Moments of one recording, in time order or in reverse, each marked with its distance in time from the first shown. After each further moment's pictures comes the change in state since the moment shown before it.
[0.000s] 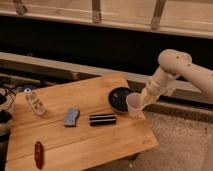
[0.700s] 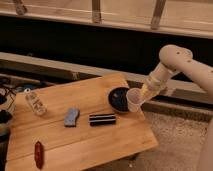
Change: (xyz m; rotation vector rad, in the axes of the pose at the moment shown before) arm -0.022 0.006 -0.018 -0.010 -0.030 -0.006
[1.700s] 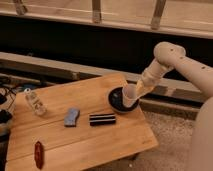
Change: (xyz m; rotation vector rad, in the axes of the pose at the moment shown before) arm -0.033 0.021 0.014 -0.034 -0.016 -0.013
